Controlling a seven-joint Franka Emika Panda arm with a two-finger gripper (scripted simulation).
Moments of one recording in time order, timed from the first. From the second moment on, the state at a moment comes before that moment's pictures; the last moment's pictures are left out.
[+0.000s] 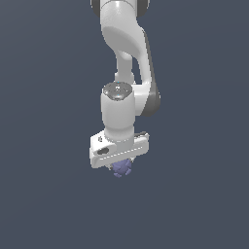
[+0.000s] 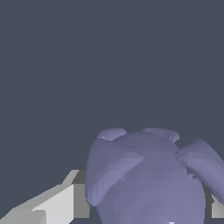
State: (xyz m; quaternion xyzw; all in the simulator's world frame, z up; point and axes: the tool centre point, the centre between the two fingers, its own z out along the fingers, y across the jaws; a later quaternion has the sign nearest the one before) arm 0.125 -0.014 0.151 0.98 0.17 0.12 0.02
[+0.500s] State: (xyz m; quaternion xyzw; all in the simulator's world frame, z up) arm 0.147 -0.041 0.244 0.94 0.25 0.21 0.03
